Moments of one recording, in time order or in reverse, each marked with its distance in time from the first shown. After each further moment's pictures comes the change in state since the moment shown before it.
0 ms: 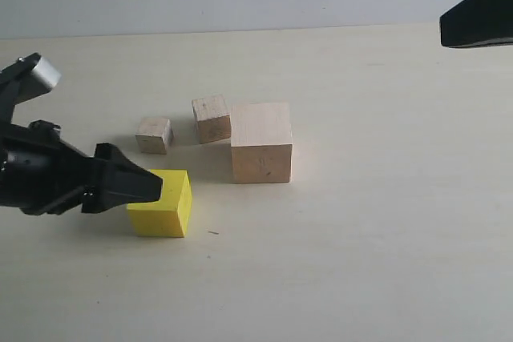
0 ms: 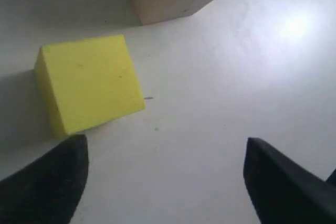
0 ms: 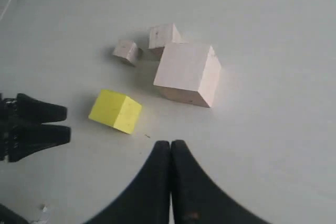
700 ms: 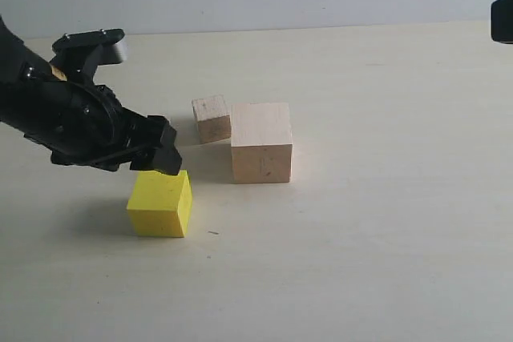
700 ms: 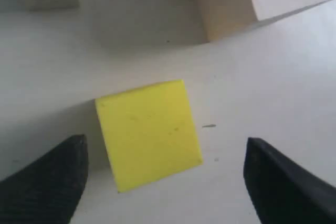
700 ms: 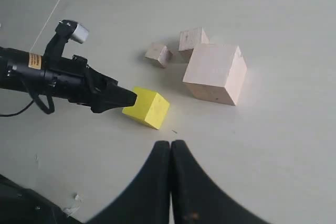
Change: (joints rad) left arm -0.154 0.256 -0.335 0.732 0.028 -0.762; right arm 0.000 -0.139 0.000 0.060 0.071 0.002
